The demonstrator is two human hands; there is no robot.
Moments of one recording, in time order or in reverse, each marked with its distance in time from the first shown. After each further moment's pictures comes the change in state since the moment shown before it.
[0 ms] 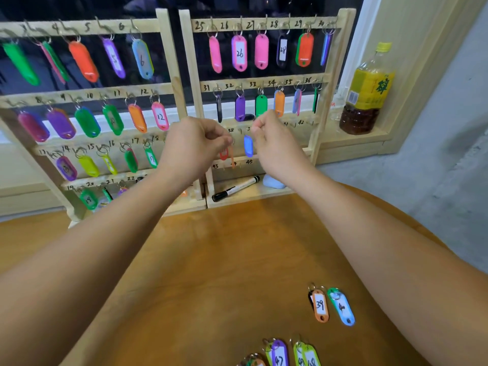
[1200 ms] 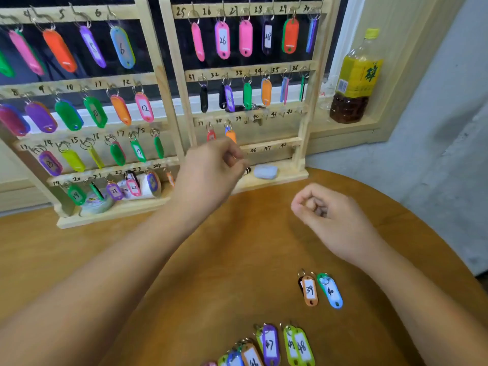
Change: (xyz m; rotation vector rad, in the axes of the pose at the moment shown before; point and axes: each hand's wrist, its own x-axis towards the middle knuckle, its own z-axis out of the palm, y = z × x) left_hand -0.059 0.023 0.040 0.050 -0.015 0.060; right_hand -0.161 0.063 -0.062 0.121 -0.171 0.148
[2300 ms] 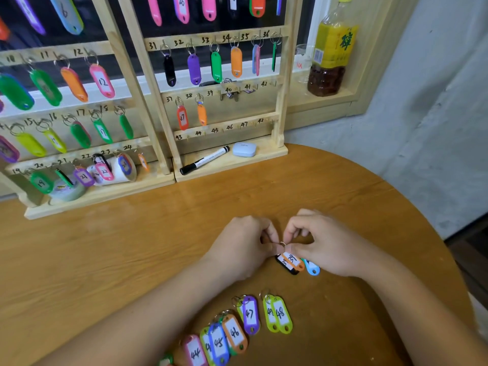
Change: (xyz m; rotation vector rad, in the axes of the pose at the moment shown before) left_hand -0.115 0.029 0.081 -0.094 -0.700 -0.062; right_hand -0.059 0.034 0.002 -0.263 -0.347 0.157
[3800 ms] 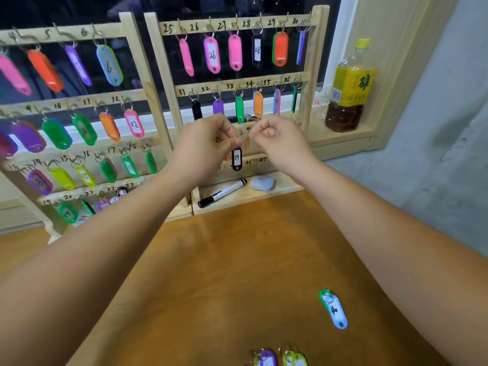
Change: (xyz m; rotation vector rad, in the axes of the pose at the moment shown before) left_hand 0.086 -0.006 -0.189 0.019 0.591 0.118; right_hand 0.206 -0.099 -0.088 0.441 0.544 -0.183
